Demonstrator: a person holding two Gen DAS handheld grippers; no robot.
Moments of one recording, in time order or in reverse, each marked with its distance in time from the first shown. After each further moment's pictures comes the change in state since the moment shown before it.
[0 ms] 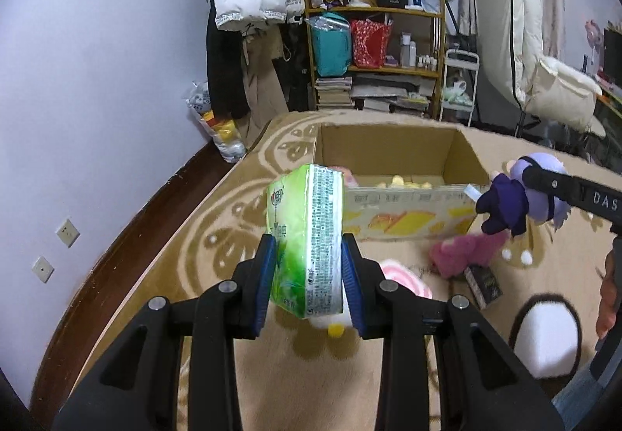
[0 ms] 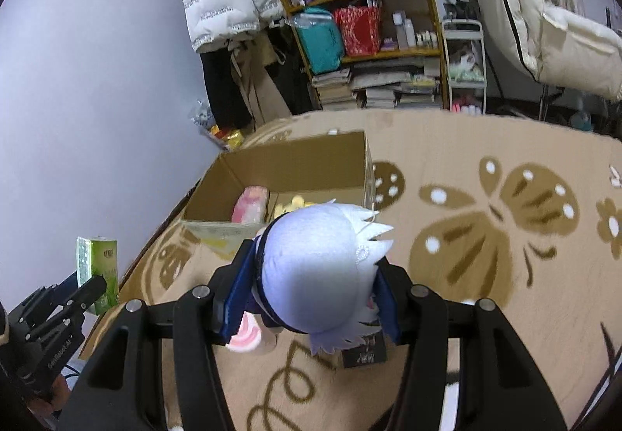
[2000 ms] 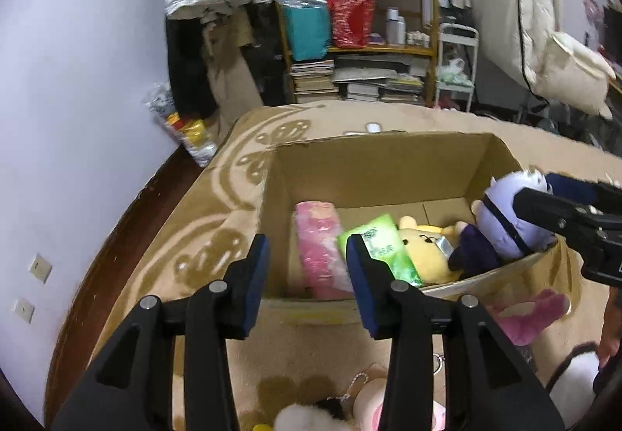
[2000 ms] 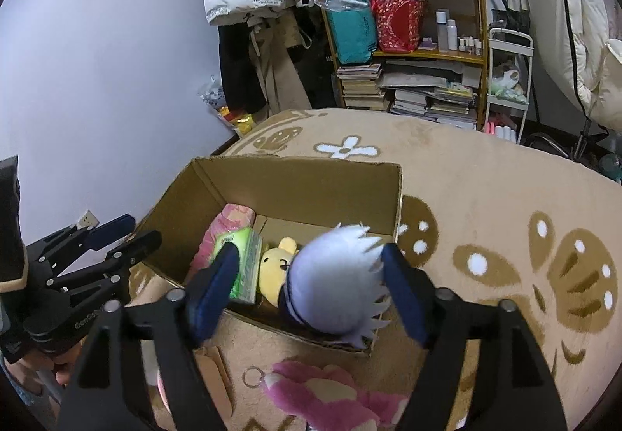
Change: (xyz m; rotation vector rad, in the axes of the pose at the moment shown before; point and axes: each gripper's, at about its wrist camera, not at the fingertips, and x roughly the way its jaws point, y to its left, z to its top) left arm 0.146 -0.039 0.059 0.059 0.072 -0.033; right arm 0.117 -0.007 0.053 -0.144 0.053 0.050
